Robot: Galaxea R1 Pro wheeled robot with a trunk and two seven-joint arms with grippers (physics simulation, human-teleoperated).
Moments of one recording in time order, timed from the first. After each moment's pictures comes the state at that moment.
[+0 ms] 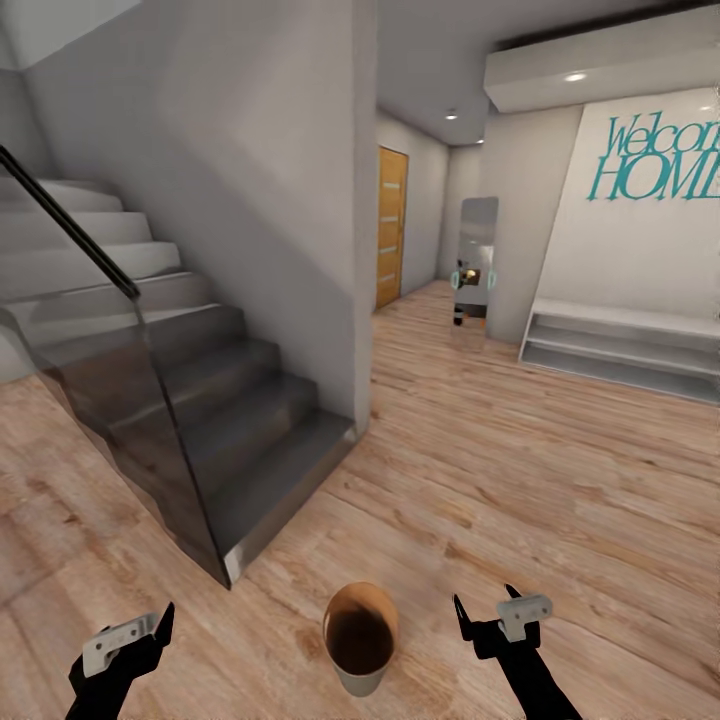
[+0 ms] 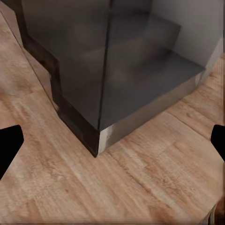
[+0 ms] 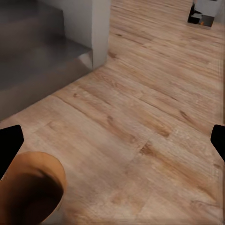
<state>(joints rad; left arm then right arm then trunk) 0.06 0.08 0.22 -1.25 0.25 -0.13 -0.01 -0.02 -0.10 0.14 -1.19 -0.01 -0.14 -0.02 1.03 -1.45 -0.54</state>
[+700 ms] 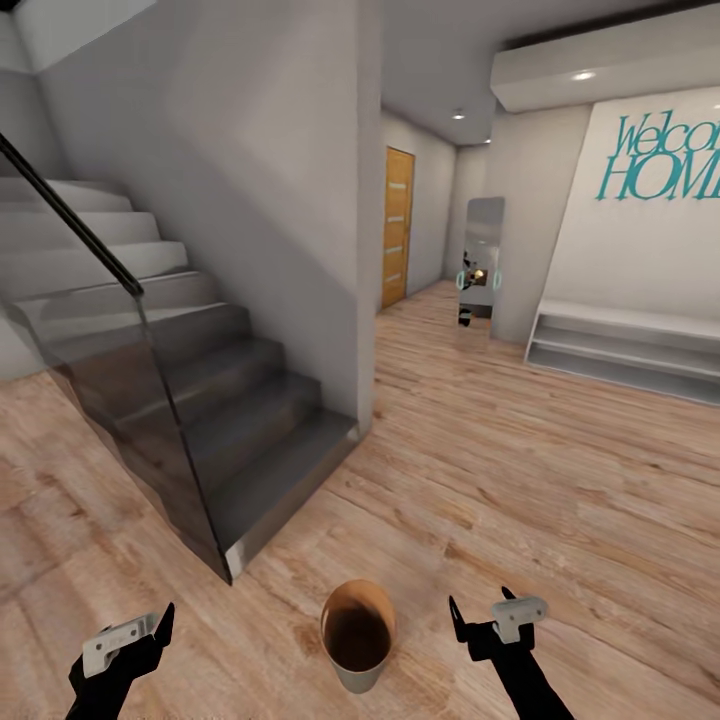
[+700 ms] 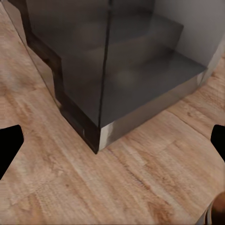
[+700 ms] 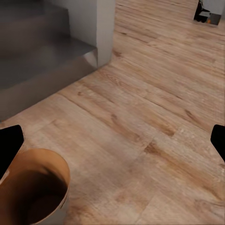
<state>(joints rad) 0.06 0.08 0.22 -1.25 0.25 -0.13 -0.01 -0.02 -0.07 0.14 -1.19 0.00 -0.14 -0.02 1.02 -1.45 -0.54</state>
